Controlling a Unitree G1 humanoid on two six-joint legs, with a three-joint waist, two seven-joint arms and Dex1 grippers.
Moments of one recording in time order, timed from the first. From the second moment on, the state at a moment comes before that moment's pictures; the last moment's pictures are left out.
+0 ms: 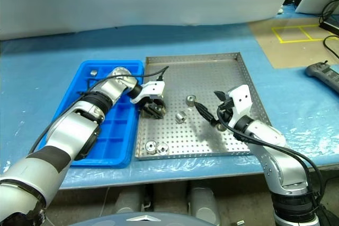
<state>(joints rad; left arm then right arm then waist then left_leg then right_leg) -1.14 0.26 -0.37 1.17 0.23 -0.18 -1.46 -0.08 -0.50 -0.11 -0.49 0.51 0.63 0.46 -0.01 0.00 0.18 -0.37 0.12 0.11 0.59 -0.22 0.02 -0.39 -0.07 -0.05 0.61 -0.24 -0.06</state>
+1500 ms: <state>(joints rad) -0.27 0.67 0.33 -0.04 -0.28 0.62 -0.88 -0.67 -0.42 0.24 -0.03 0.45 0.53 1.00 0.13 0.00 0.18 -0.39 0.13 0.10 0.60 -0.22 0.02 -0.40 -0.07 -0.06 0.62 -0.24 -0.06</state>
